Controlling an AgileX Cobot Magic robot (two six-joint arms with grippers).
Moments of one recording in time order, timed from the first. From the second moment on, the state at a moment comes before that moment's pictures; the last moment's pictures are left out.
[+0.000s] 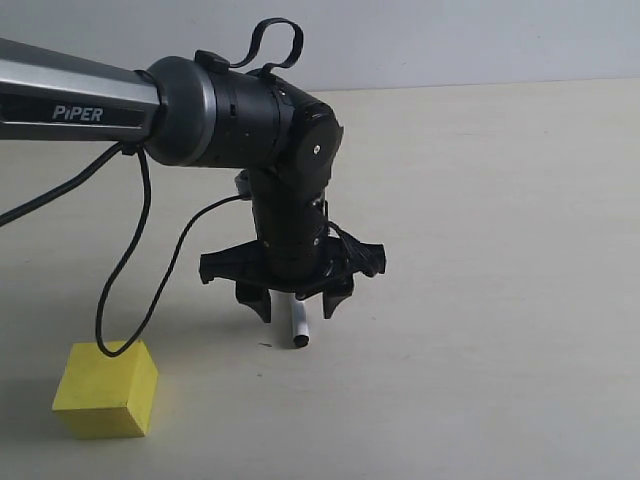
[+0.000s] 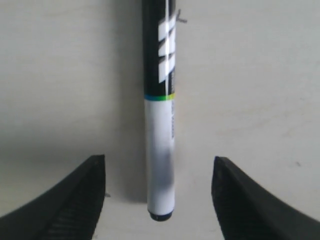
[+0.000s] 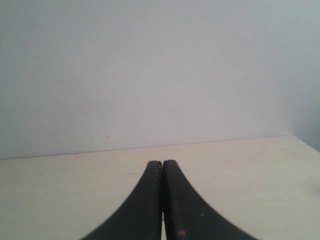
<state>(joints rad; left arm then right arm) -0.83 2.15 -1.49 -0.01 0.97 -0.85 -0.16 0.01 0.00 0.05 0.06 0.00</state>
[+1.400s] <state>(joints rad) -0.83 2.17 -1.51 -0.02 0.98 -0.66 -0.16 0.01 0.00 0.05 0.06 0.00</state>
